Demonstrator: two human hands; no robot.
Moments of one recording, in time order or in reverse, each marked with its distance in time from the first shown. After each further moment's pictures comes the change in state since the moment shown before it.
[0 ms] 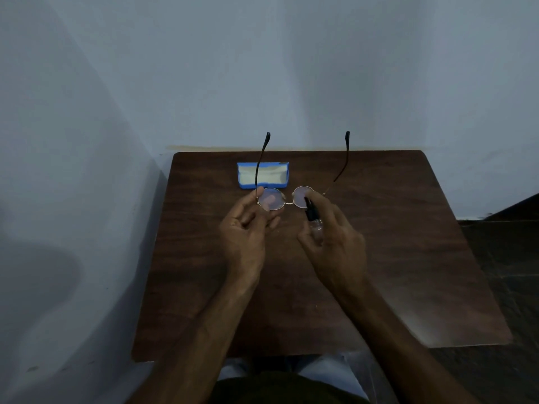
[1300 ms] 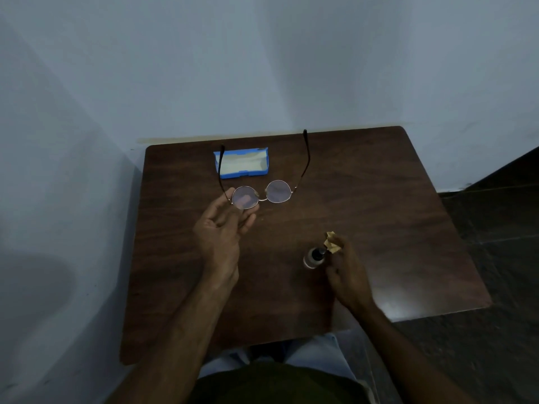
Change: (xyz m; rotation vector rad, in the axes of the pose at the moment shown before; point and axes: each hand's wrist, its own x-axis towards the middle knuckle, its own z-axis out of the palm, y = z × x) left_hand 0.005 -0.018 -0.006 -0.111 0.023 -0.166; right_hand -0.116 0.151 0.041 0.179 -0.230 0.430
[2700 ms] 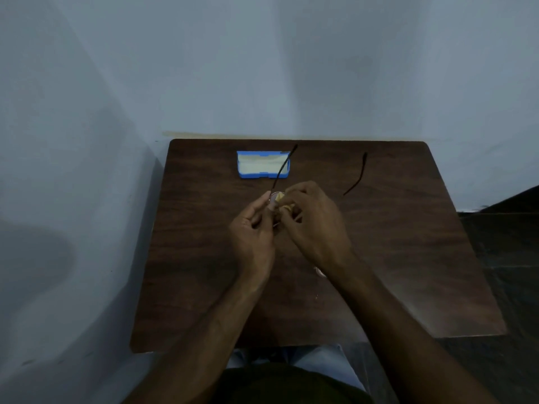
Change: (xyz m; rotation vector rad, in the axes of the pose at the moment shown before) left_hand -0.004 -0.006 0.007 0.220 0.033 0.167; right_hand 0.063 -0.221 -0.011 -0.153 -0.053 -0.384
